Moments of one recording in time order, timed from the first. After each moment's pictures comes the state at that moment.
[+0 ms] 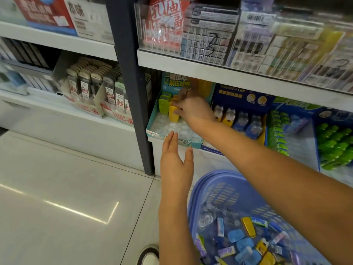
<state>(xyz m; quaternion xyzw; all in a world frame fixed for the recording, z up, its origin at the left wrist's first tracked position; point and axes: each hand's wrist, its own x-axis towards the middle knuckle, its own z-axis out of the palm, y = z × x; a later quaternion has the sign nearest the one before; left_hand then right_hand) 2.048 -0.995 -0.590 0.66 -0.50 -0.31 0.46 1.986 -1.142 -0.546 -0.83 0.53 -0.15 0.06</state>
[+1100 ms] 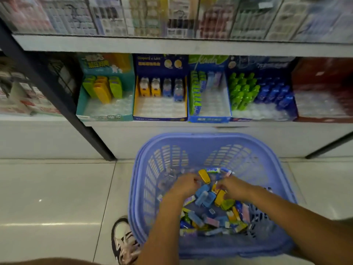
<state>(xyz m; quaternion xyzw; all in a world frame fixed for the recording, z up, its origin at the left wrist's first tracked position) 1.902 -0.914 -0.707 0.50 -0.71 -0.48 -0.05 1.712 -0.873 -0.707 -0.64 0.64 0.20 0.38</state>
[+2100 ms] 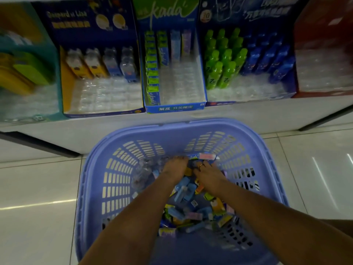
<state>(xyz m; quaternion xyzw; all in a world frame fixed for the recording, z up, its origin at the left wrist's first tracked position) 1.827 -0.961 -0.817 0.43 -0.85 -0.24 -0.20 1.694 -0.884 -0.805 -0.74 0.58 0.26 0.19</state>
